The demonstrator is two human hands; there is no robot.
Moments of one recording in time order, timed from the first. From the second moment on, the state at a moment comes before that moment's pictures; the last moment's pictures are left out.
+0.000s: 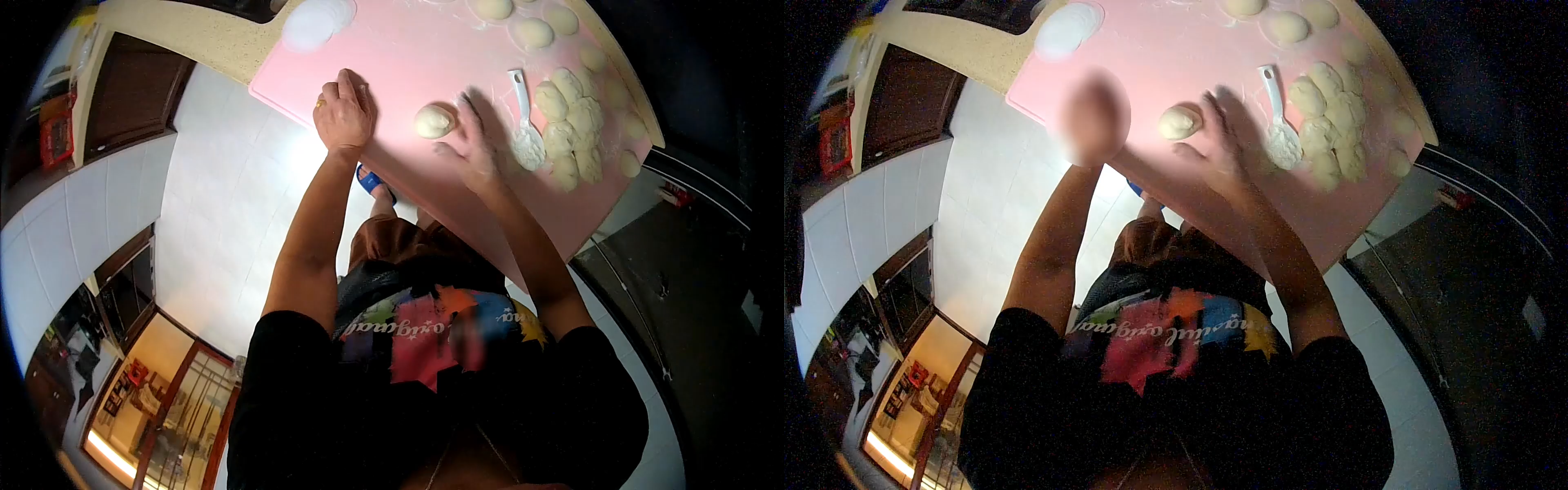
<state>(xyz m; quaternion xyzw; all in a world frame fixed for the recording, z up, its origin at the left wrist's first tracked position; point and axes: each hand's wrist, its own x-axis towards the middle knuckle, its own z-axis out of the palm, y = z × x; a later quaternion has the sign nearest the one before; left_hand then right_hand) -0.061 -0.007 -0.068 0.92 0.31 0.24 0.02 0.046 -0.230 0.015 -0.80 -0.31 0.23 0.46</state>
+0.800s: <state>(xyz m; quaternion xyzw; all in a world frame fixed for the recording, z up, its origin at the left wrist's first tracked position) -0.058 -0.016 -0.085 0.92 0.28 0.29 0.06 0.130 -0.225 0.033 -0.87 -0.47 0.00 -0.11</state>
